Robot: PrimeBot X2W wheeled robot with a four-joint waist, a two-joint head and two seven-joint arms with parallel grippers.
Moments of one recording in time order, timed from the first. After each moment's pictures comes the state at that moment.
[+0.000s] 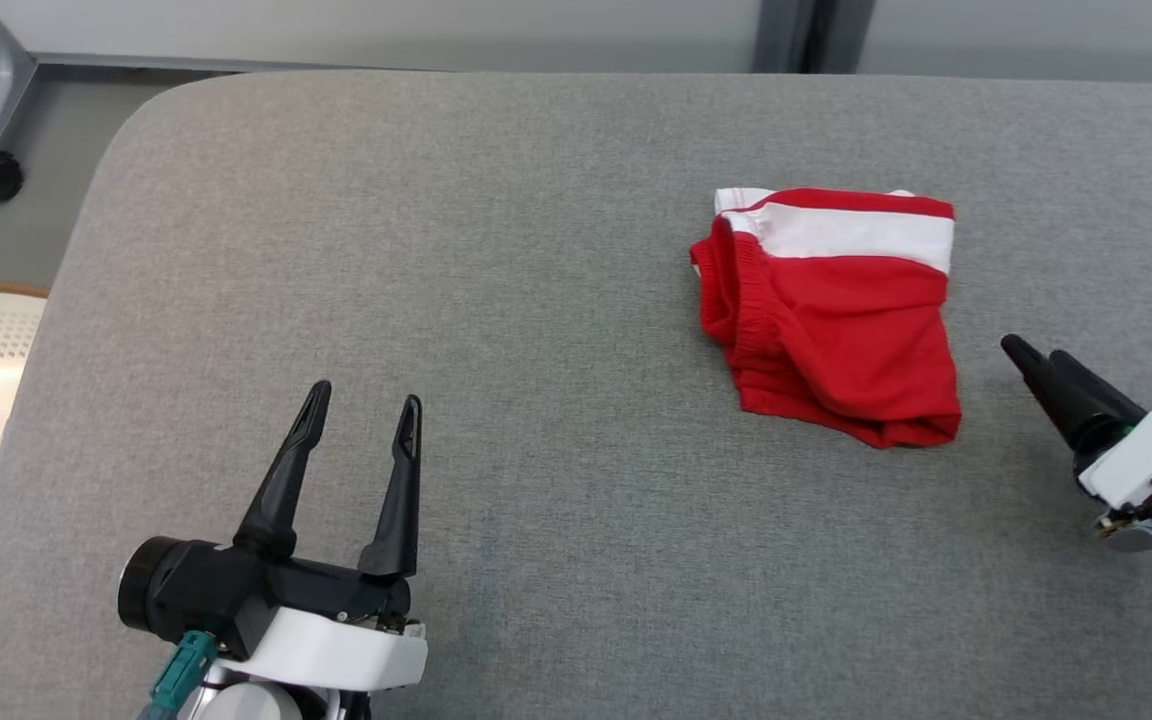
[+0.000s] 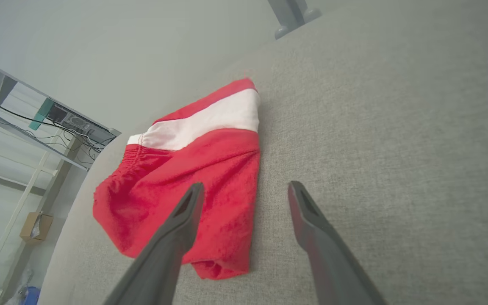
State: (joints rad) left arm -0.05 0.05 -0.16 -0.03 -0.18 -0.05 -0.26; right arm -0.41 -0.44 0.25 0.39 1.08 0.13 0.21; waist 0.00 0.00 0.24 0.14
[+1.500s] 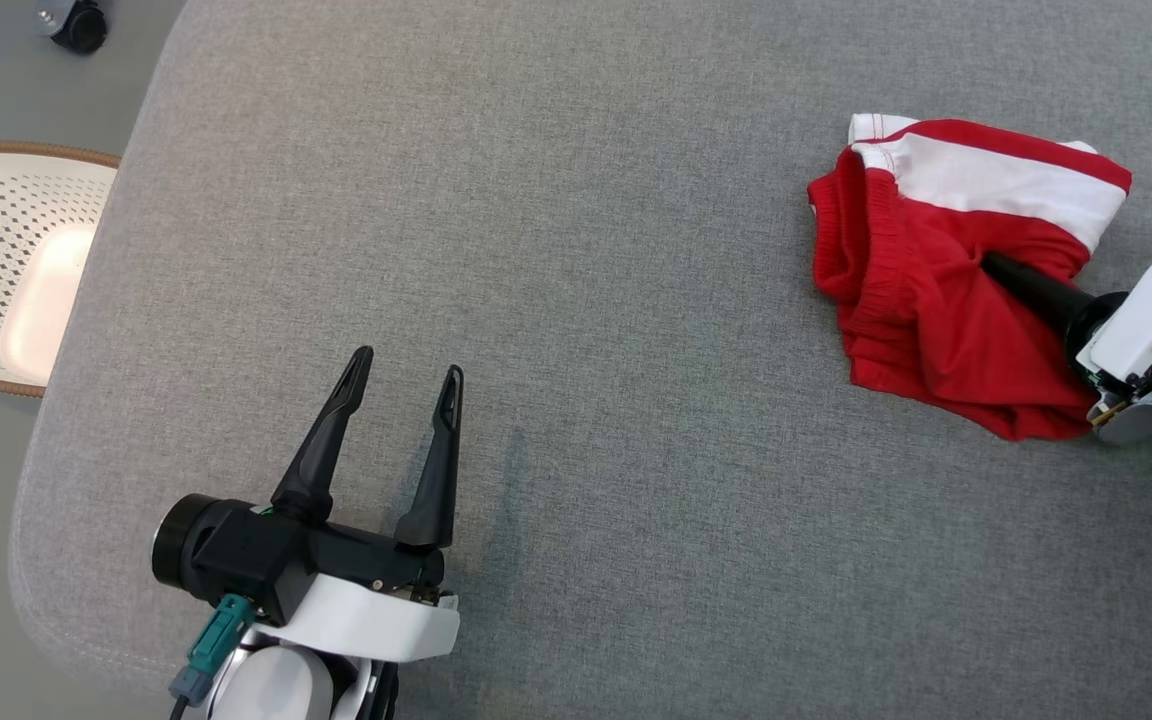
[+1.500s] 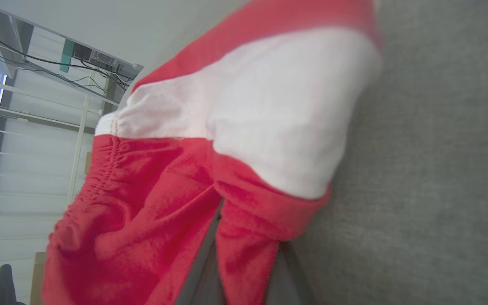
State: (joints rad) left arm -0.13 0.05 -0.23 0.00 -0.19 -0.04 -0.26; right arm -0.72 -0.48 0.45 0.60 1.34 0.13 0.44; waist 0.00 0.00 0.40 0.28
